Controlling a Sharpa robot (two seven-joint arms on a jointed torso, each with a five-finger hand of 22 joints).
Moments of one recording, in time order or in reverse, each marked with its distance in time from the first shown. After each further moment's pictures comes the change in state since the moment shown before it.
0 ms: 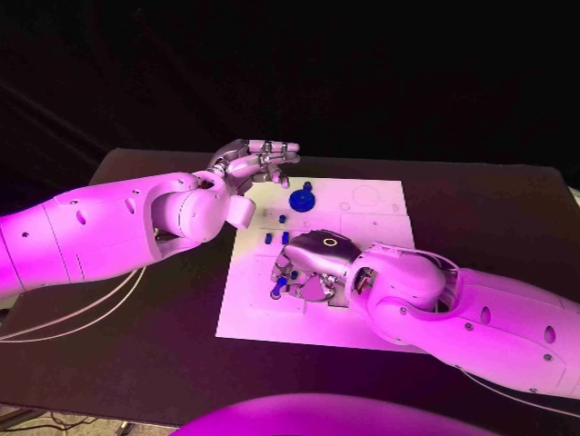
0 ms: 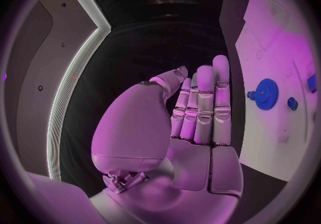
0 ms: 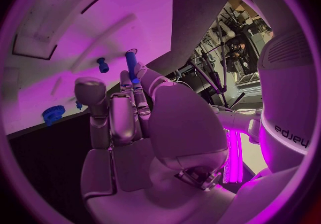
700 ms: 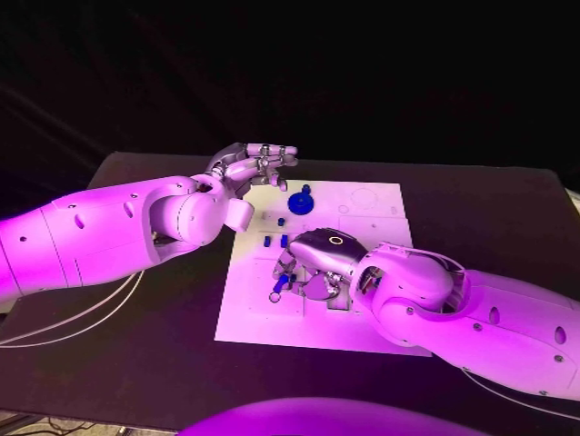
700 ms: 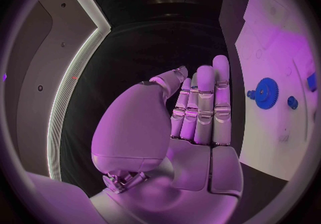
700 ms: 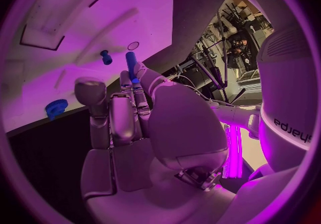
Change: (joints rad) left arm 0.000 0.000 0.000 -0.001 0.001 -0.002 0.000; left_hand 0.000 0.000 0.000 0.000 0.000 0.000 0.000 0.000 0.000 0.000 0.000 0.000 0.000 0.000 0.000 0.000 0.000 0.000 0.000 0.000 0.000 0.001; right arm 0.008 -0.025 0.003 0.018 0.026 -0.035 0.000; right_hand 0.003 0.004 0.000 0.000 0.000 0.004 -0.003 -0.002 -0.001 0.000 0.000 0.000 0.001 0.000 0.000 0.000 0.000 0.000 0.000 0.000 0.000 0.000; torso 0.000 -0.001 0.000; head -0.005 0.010
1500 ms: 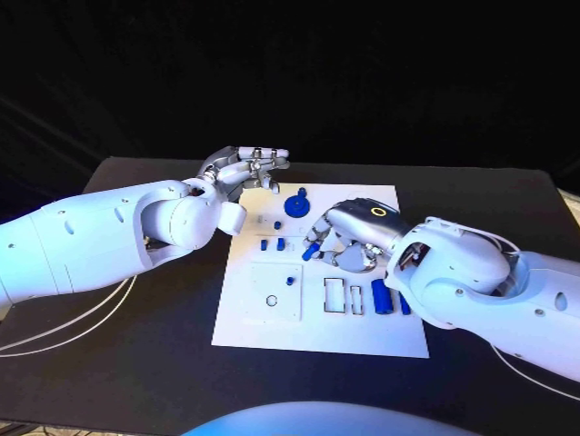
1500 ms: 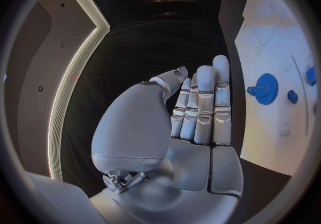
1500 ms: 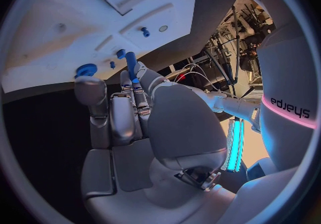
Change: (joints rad) left arm 0.000 -0.012 0.000 0.001 0.001 -0.004 0.000; left_hand 0.000 0.000 0.003 0.003 0.000 0.000 0.000 0.000 0.000 0.000 0.000 0.000 0.000 0.000 0.000 0.000 0.002 0.000 0.000 0.000 0.005 0.000; right arm 0.079 -0.145 0.017 0.092 0.011 -0.063 -0.039; right_hand 0.008 0.008 -0.017 0.005 -0.005 -0.002 -0.005 0.005 0.002 -0.003 -0.003 0.009 -0.002 0.000 0.000 -0.003 0.001 0.000 0.000 0.000 -0.004 -0.001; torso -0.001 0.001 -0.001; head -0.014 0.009
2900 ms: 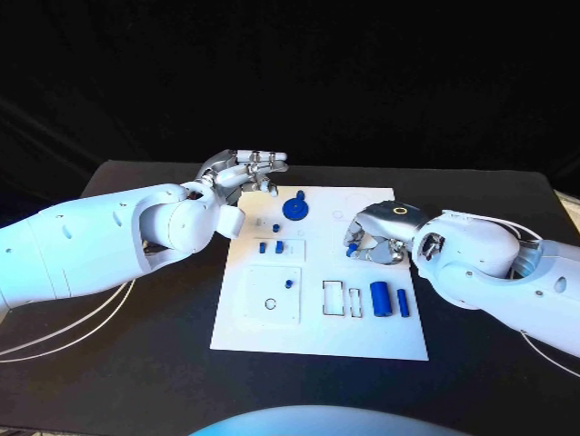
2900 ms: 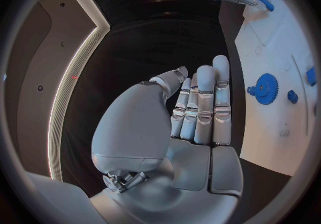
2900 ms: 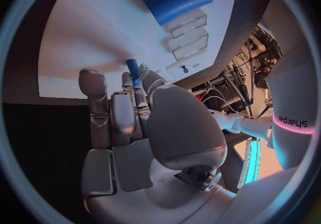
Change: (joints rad) left arm 0.000 0.000 0.000 0.000 0.004 -0.002 0.001; left_hand 0.000 0.000 0.000 0.000 0.000 0.000 0.000 0.000 0.000 0.000 0.000 -0.004 0.000 0.000 0.000 0.000 0.001 0.000 0.000 0.000 0.000 0.001; right arm 0.031 -0.042 -0.017 -0.163 -0.080 0.160 -0.007; right_hand -0.007 0.007 -0.149 0.041 0.048 -0.046 -0.008 -0.018 -0.024 -0.081 -0.002 0.026 -0.001 0.000 0.000 -0.030 -0.030 0.000 -0.025 0.004 -0.052 -0.070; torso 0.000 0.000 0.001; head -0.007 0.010
